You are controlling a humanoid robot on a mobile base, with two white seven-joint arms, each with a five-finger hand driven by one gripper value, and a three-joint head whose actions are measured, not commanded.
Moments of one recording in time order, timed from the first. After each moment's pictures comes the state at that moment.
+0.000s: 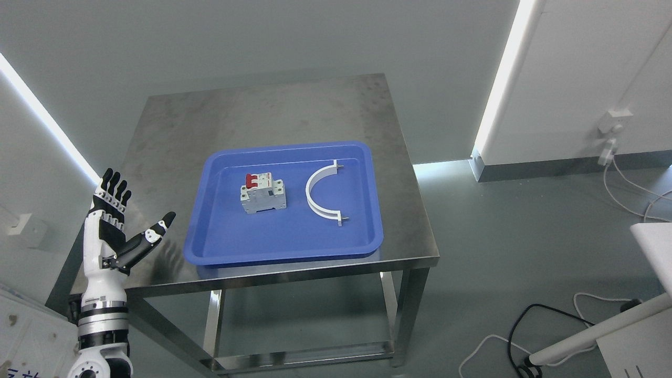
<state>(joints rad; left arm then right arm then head) -0.17 0.05 0.37 -1.64 0.10 -0.20 -0.18 0.00 0.00 -0.04 -0.16 -0.04 0.08 0.00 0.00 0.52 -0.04</state>
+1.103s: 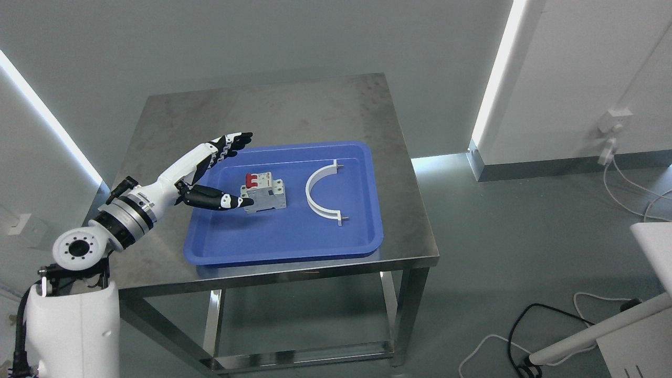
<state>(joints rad) -0.62 0.24 0.19 -1.52 -0.37 0.07 -0.97 0.00 0.00 -0.04 -0.16 -0.04 0.08 0.00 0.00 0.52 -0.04</state>
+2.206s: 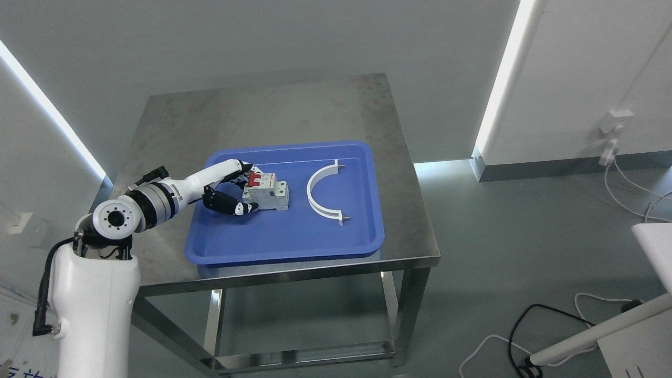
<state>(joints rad) -0.72 0.24 0.09 -1.37 -0.61 -0.03 -1.03 0.00 0.00 -0.04 -0.16 -0.04 0.08 0.00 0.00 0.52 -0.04</state>
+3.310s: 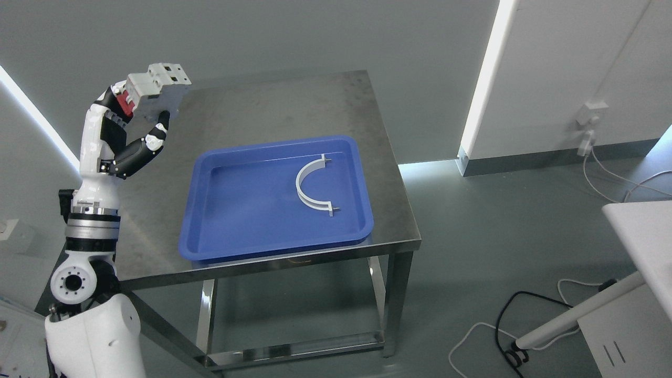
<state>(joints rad) -0.55 0.04 0.47 -1.46 -0.04 -0.36 -0.49 0.00 0.00 -0.04 -0.16 -0.04 0.08 0.00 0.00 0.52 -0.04</state>
